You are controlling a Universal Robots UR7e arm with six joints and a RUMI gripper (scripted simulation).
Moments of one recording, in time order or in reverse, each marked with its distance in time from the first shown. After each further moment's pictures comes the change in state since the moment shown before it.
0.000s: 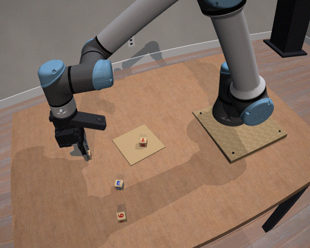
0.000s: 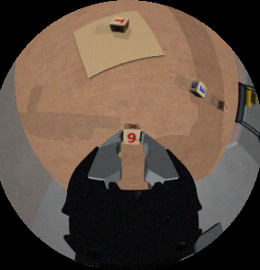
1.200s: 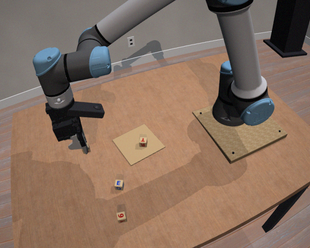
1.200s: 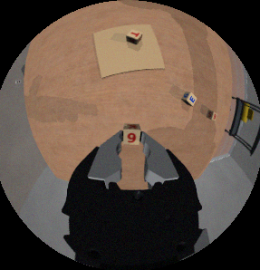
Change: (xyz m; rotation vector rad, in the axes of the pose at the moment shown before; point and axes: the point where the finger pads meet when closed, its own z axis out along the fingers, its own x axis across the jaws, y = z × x) arm 0.001 -0.004 -0.039 0.015 0.000 -0.140
